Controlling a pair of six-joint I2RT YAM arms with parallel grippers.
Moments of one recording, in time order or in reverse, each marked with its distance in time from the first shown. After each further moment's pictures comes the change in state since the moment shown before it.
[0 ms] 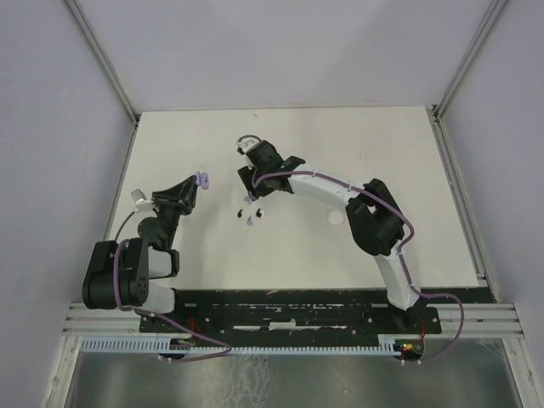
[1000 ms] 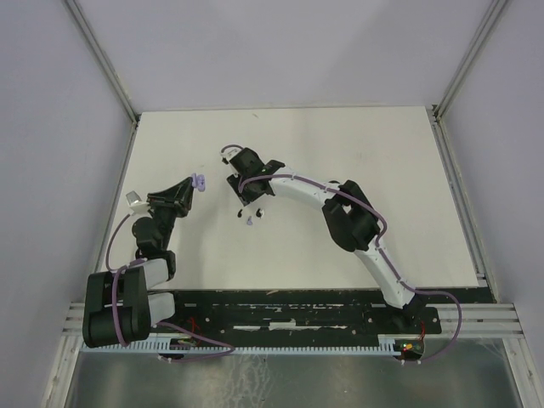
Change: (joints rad) left arm 0.056 -0.256 0.000 -0.298 0.032 0.010; right arm 0.047 0.240 0.255 -0.096 0.019 -0.064
